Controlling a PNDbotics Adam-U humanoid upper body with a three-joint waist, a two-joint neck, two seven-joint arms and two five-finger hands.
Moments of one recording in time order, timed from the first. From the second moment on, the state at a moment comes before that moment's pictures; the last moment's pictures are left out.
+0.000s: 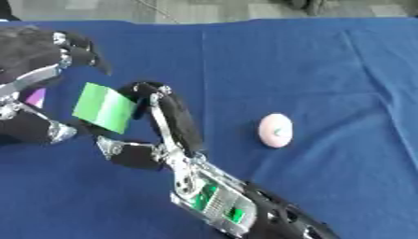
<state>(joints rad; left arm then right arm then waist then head) -1.00 0.76 -0.66 -1.99 -0.73 0.43 -0.63 -0.65 -0.23 0.73 -1.78 0.23 0.31 -0.56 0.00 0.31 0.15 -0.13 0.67</state>
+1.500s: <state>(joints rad) -0.99 0.75 -0.68 -1.99 -0.73 0.48 -0.65 -0.65 -0.24 0.72 -1.78 0.25 0.26 -0.53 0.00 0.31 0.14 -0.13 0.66</state>
